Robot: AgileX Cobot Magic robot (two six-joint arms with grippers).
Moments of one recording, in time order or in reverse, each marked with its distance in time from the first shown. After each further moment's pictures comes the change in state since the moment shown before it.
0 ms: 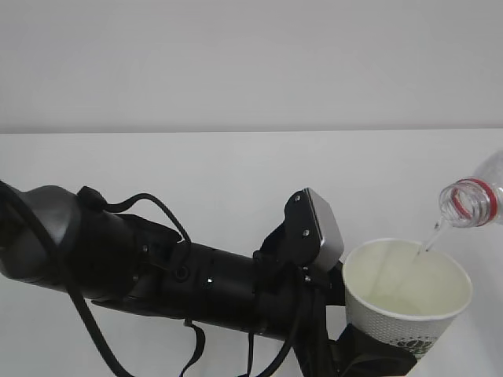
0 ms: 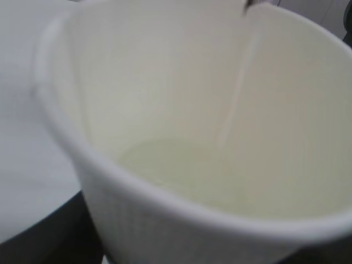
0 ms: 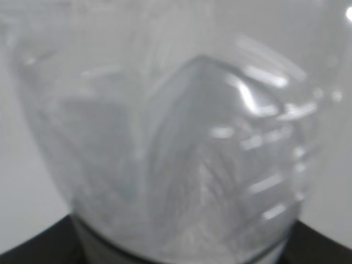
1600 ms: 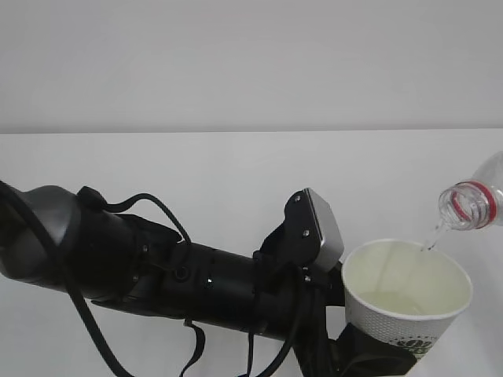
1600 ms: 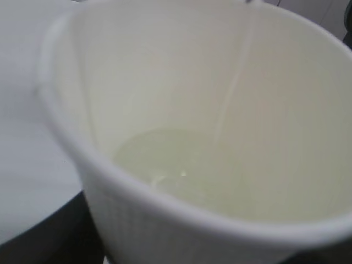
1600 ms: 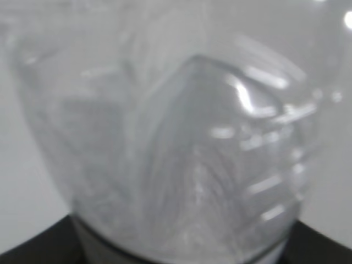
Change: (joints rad) left arm 0.000 0.000 0.000 0.000 0.002 0.000; right arm 0.000 0.000 0.000 0.000 0.000 -0.018
